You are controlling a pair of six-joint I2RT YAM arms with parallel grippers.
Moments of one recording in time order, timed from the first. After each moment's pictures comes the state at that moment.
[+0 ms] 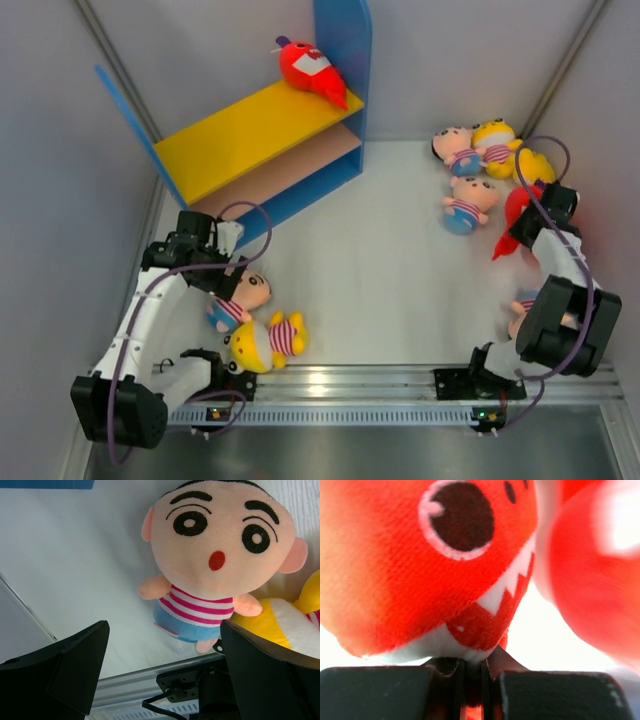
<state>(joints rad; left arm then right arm) -0.11 1.04 0.92 -1.03 0.01 0.32 -0.40 1.51 0.91 -0.27 -0.04 0.31</state>
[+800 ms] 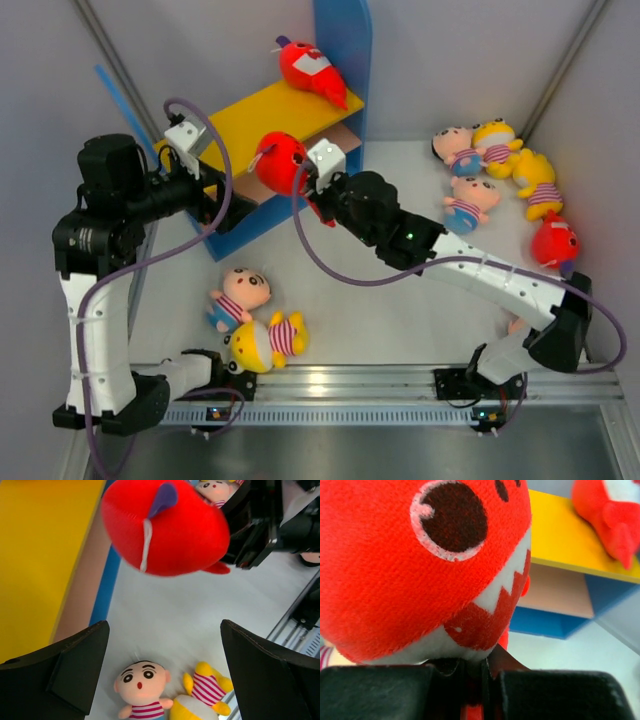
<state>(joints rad) -0.11 1.14 1.88 -1.11 0.65 0.20 1.01 1.41 1.39 -0.07 0.35 -0.16</state>
